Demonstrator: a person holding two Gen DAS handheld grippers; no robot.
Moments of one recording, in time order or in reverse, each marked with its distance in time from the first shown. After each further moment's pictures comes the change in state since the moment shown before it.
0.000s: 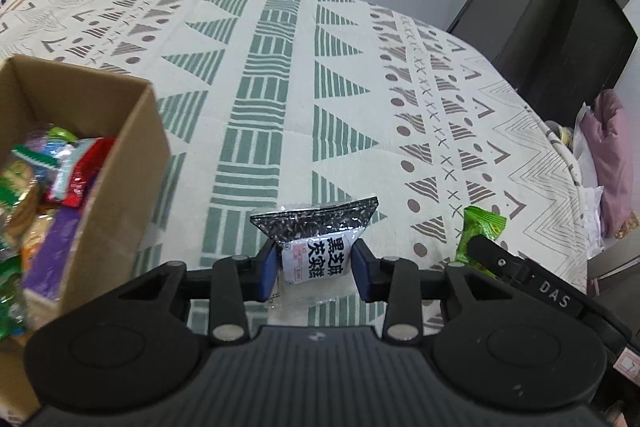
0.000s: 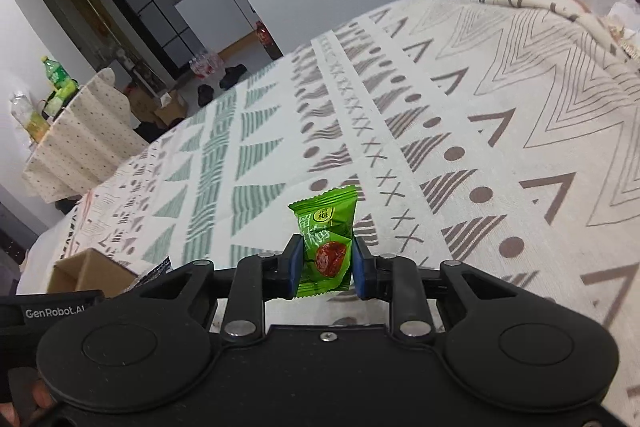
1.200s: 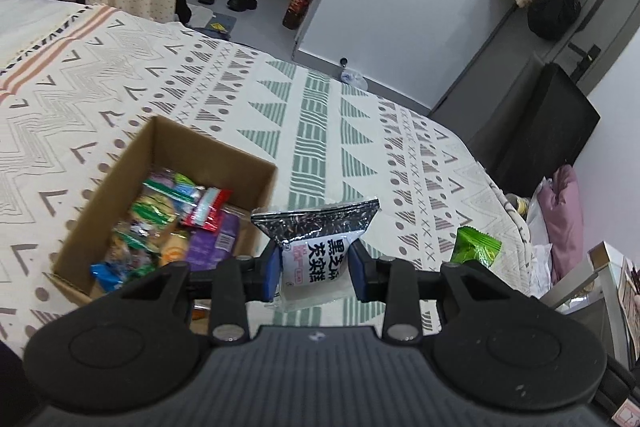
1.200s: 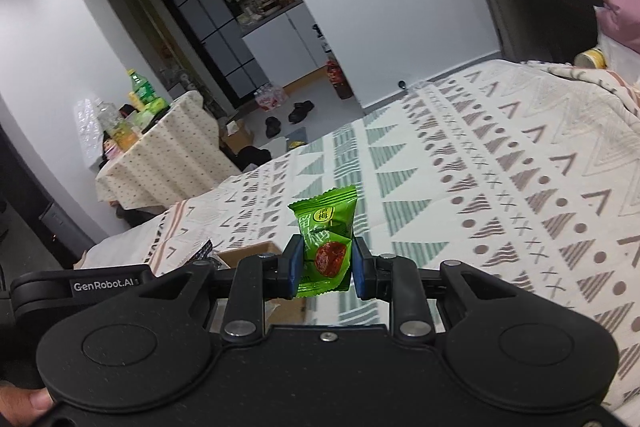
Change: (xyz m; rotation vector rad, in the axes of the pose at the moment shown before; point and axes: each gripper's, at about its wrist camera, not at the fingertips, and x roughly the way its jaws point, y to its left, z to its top) left arm -0.152 0.078 -0.006 -0.094 -0.183 -0.066; right arm -0.105 0.131 -0.029 -0.072 -0.125 0.139
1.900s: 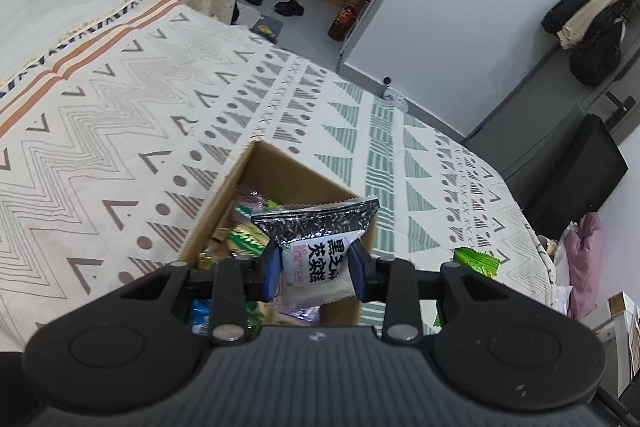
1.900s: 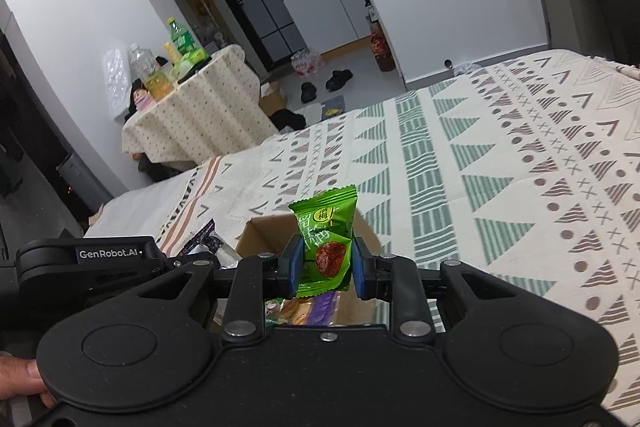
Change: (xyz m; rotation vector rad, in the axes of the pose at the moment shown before) left arm -0.008 0.093 0.029 -0.120 -0.009 0.052; right arm 0.048 0.077 -0.023 -0.099 0.095 0.059
